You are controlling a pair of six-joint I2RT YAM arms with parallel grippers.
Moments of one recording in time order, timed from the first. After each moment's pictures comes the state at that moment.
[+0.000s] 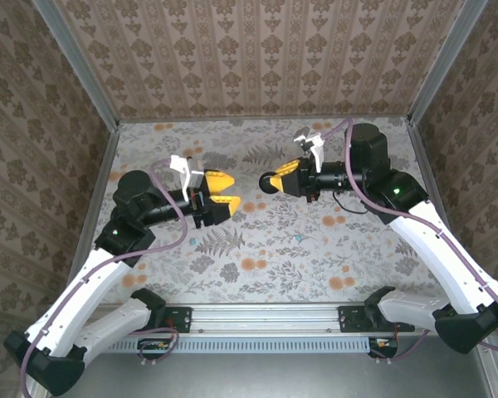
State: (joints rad) left arm -0.59 0.85 0.91 -0.07 0.81 -0.21; right arm 0.51 1.16 1.36 -0.57 -0.73 0.09
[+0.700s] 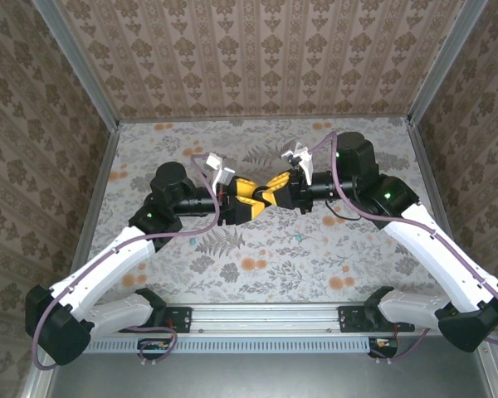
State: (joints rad) left arm -0.69 1.06 0.88 0.16 0.92 -0.37; right arm 0.59 1.16 1.31 -0.56 -0.72 0.02
